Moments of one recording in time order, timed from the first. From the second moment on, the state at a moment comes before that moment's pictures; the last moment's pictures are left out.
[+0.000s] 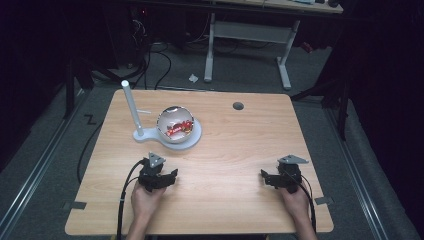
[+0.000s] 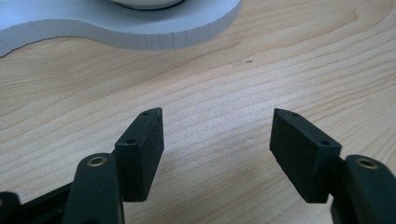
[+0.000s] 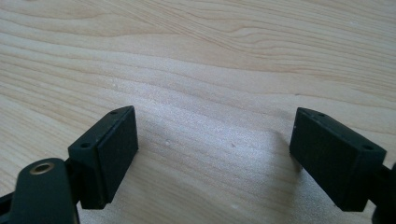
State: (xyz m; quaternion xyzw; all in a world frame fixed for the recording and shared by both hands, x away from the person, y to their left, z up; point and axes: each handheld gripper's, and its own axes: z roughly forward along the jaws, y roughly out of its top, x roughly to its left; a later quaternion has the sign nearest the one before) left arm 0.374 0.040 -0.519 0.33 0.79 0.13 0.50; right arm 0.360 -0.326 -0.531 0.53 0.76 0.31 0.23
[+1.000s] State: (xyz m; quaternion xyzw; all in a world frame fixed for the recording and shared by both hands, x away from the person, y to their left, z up) left arm 0.375 0.030 -0.533 0.32 0.79 0.15 0.51; right arm 0.360 -0.326 -0.531 0.53 0.76 0.31 0.23
